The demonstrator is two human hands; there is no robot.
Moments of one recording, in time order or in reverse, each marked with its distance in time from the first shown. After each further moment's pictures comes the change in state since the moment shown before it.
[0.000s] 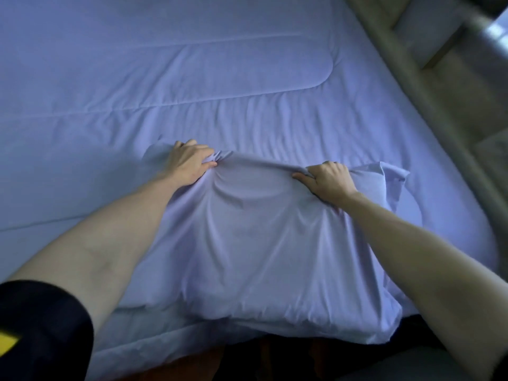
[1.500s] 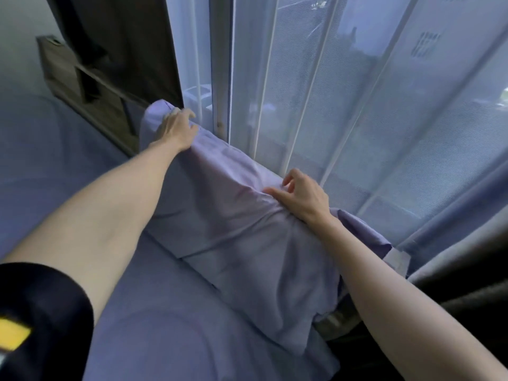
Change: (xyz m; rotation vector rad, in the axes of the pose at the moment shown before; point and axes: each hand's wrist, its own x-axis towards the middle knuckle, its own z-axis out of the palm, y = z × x) left_hand 0.487 0.670 -0.073 -0.315 0.153 0.315; right_hand -0.115 0.536 -0.191 0.391 0.371 0.912
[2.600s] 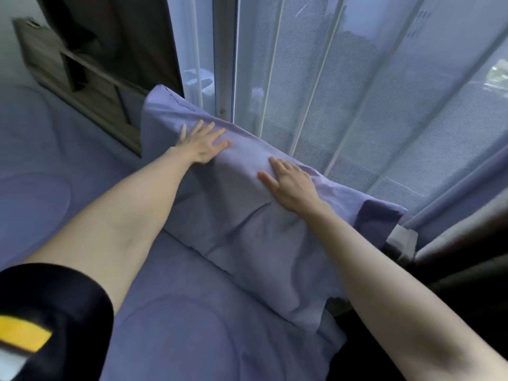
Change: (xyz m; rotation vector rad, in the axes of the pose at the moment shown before) left_hand -0.032 -0.001 0.028 0.332 -0.444 0.219; right_hand 0.001 -0.028 0.037 -0.265 -0.070 -0.185
